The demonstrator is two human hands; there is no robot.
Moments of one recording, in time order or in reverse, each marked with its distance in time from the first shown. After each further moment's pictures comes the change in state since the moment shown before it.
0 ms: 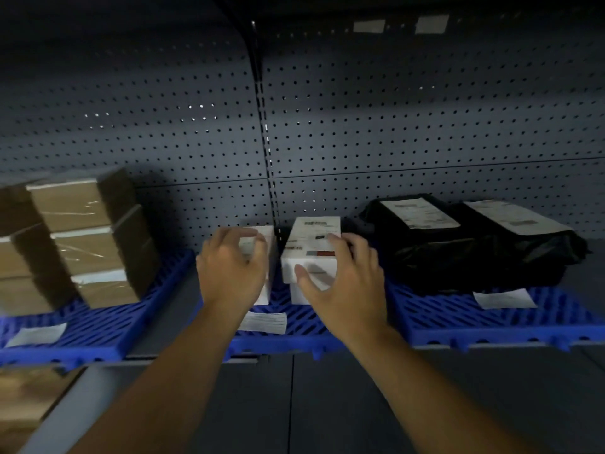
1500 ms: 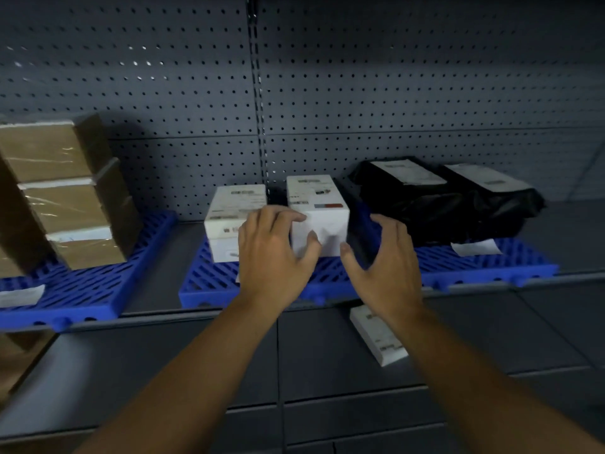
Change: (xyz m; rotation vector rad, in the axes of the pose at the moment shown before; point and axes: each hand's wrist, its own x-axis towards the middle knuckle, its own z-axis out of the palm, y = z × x) left_hand -0.061 -0.001 0.009 -0.039 -0.123 0.384; right_hand -0.049 0.036 -0.022 0.040 0.061 0.164
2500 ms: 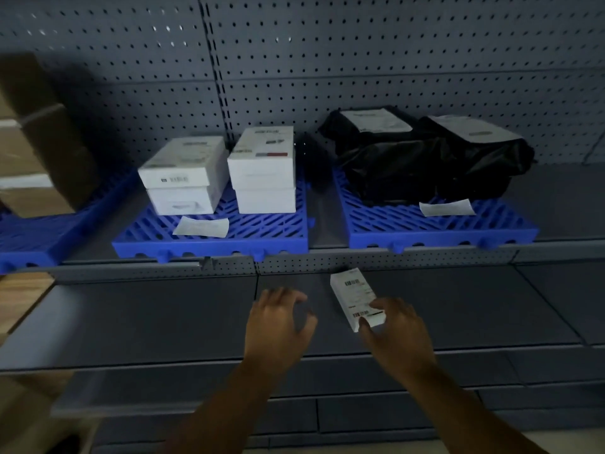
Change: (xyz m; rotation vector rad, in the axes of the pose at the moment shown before) left_hand -0.162 0.038 0.109 0.055 -0.413 -0.265; right_hand -0.110 0.196 -0.014 -0.178 -0.457 0.203
